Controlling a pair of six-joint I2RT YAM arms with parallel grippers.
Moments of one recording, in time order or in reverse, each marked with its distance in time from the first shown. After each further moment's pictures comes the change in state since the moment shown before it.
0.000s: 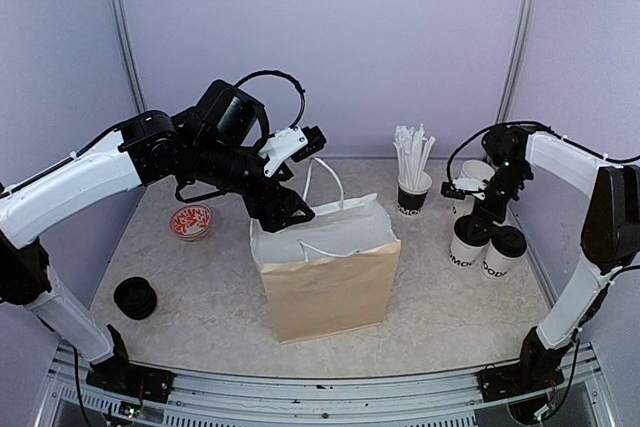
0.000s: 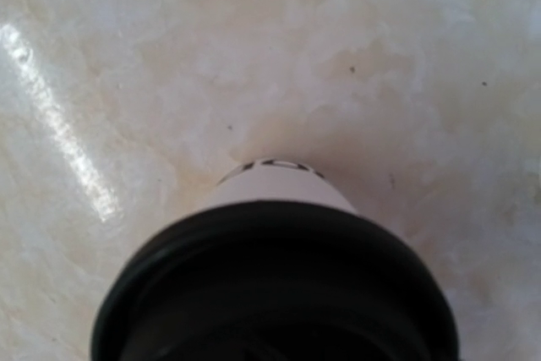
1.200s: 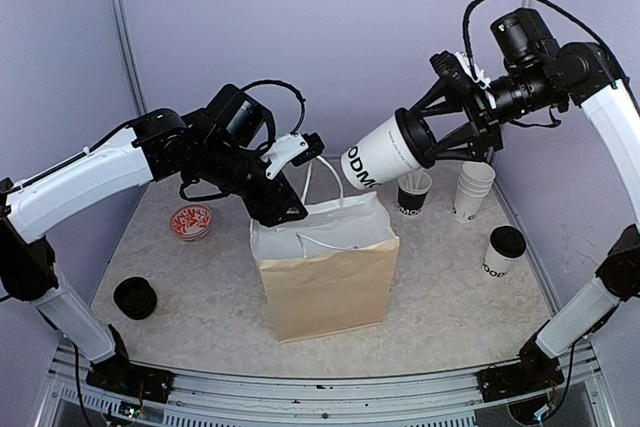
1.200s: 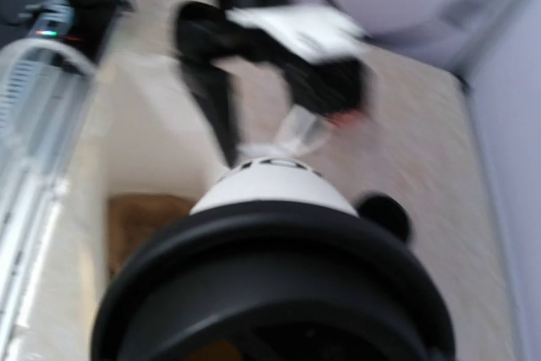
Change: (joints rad) left arm 0.031 0.047 0.024 -0.067 0.008 -0.048; right arm 0.426 -0.162 0.716 -0.193 -0.600 0.003
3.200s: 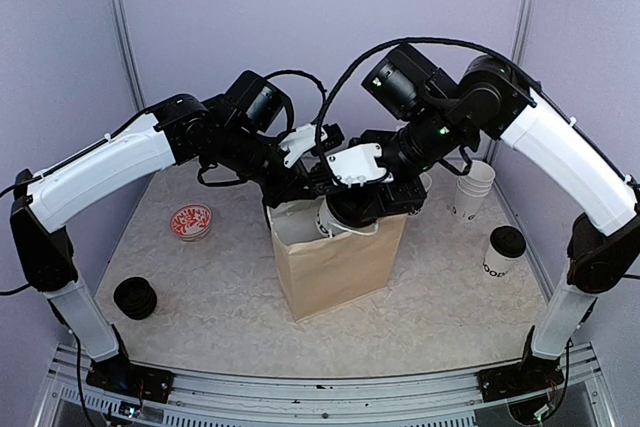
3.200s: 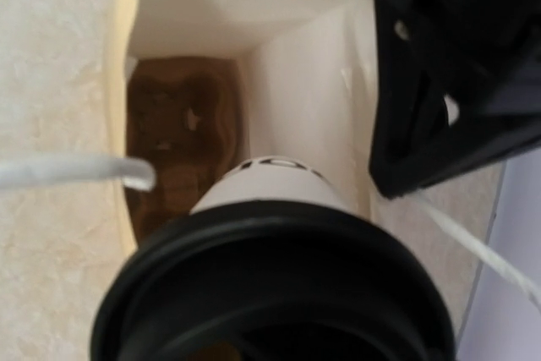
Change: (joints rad) left arm 0.006 0.129 0.179 -0.041 0.097 0.068; right arm 0.531 0.223 0.043 -0.017 0.787 0.034
